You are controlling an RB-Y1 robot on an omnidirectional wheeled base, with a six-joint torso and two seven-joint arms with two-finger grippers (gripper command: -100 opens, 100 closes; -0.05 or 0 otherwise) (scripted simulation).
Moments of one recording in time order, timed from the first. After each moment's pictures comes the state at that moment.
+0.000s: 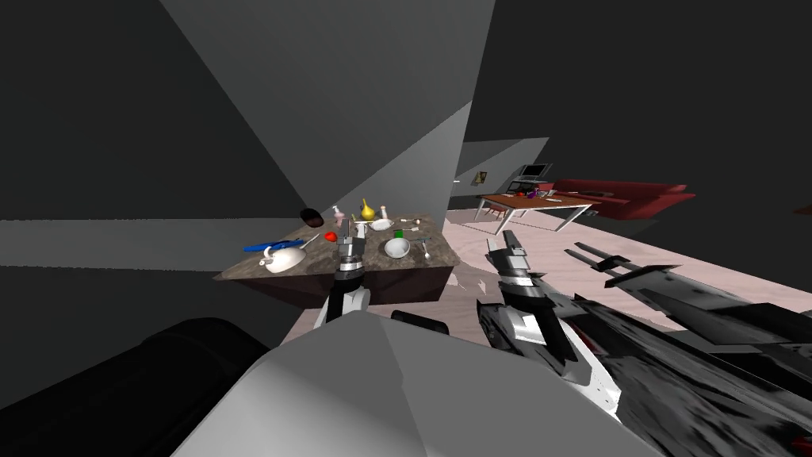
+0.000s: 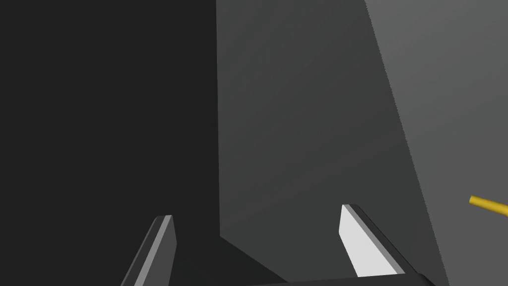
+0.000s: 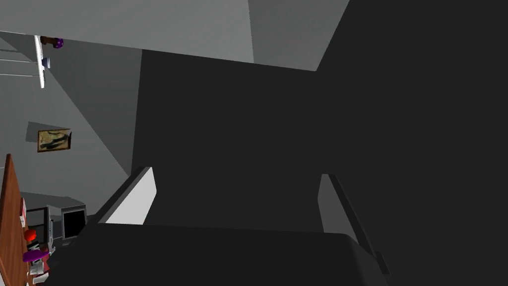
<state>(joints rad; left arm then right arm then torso) 0.52 -0.05 -0.01 -2.32 -0.01 -0.53 0.01 0.30 -0.32 -0.01 -1.99 -0.11 -0.48 -0.03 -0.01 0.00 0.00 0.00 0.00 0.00</state>
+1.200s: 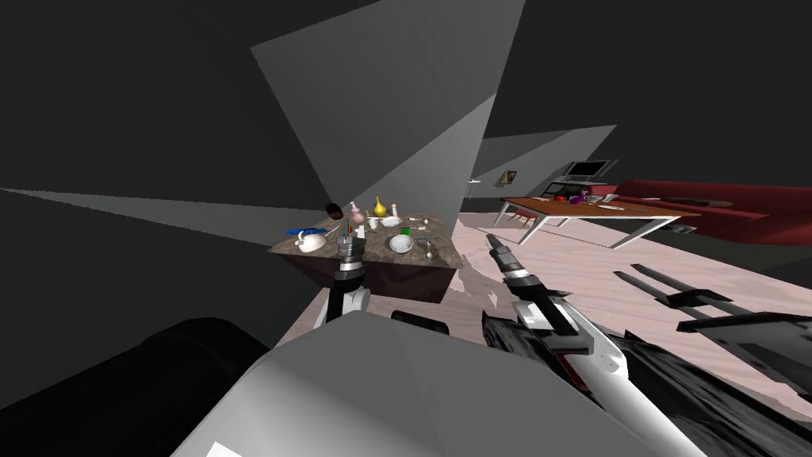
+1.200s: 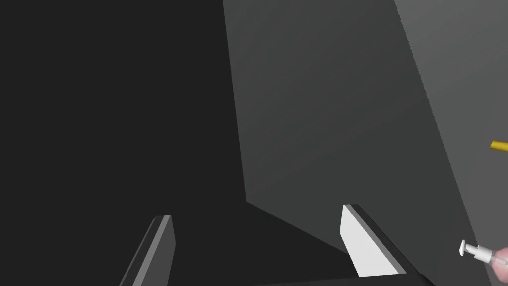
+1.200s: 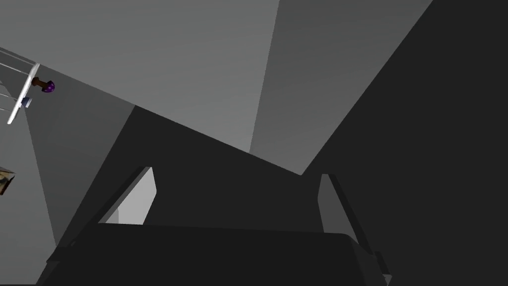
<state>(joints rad) 0.52 -0.05 -0.01 -2.32 -0.01 -0.53 0.01 0.14 -0.59 0.03 -1.69 -0.03 -0.55 0.07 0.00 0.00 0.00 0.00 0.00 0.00</state>
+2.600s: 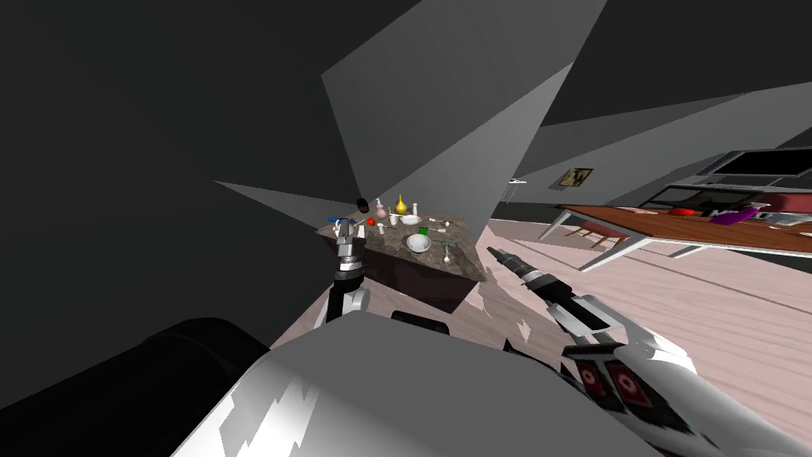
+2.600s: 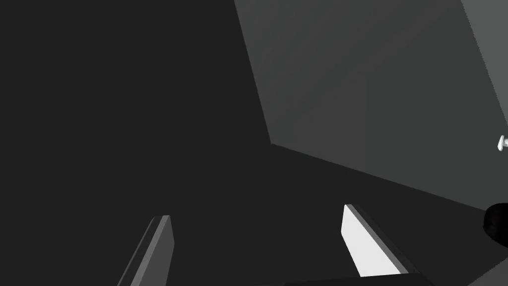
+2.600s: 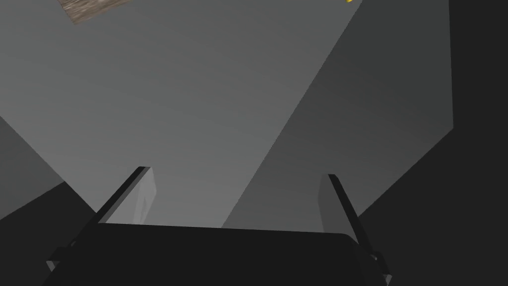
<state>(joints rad) 0.52 -0.05 -0.01 -2.32 -0.01 -0.53 0.01 0.00 -0.90 0.16 -1.29 0.14 -0.61 0.15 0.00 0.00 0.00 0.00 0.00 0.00</state>
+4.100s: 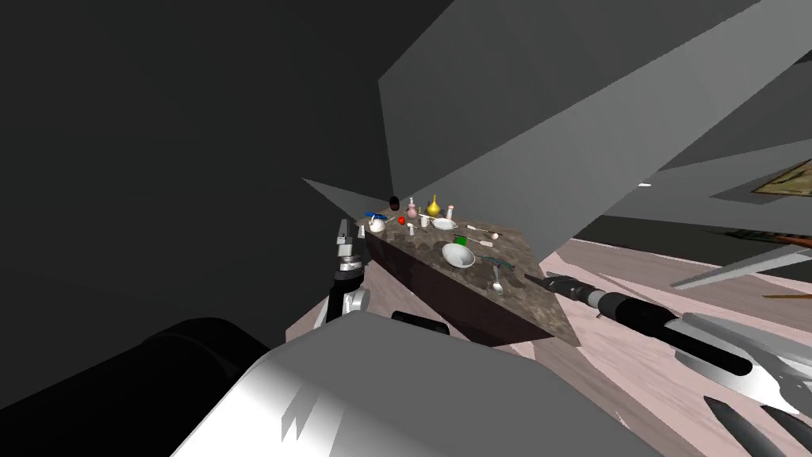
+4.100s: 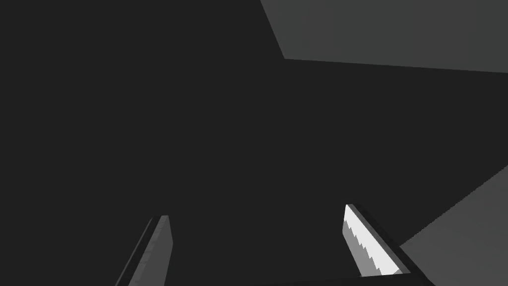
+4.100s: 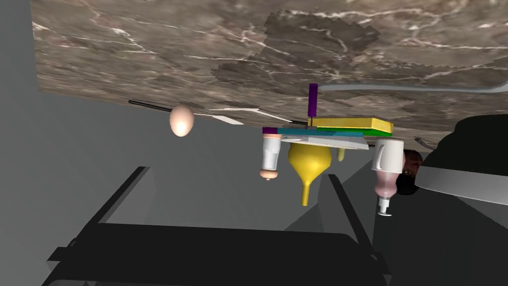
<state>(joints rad) 0.52 -0.05 -0.01 -2.32 -0.01 -0.53 0.01 -0.09 -1.22 0.40 -0.88 0.40 -0.65 0.15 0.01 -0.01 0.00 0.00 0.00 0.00</state>
